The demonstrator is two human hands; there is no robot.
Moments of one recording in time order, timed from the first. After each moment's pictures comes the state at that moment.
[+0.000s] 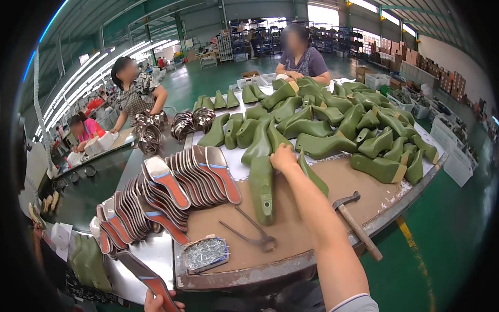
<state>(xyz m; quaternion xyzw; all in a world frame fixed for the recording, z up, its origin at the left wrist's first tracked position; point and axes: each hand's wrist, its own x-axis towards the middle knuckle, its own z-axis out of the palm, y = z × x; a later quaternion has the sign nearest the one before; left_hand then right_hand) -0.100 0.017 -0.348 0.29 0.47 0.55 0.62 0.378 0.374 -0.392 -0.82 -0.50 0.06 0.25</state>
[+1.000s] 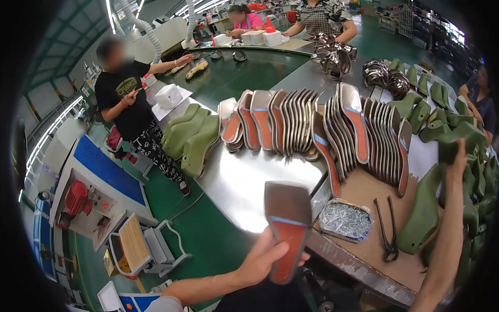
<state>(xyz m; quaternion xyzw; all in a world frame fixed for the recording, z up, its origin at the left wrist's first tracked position) -0.065 0.017 -0.360 0.30 0.38 0.59 0.65 0.433 0.490 -0.382 -0.40 -0.35 0.42 0.73</state>
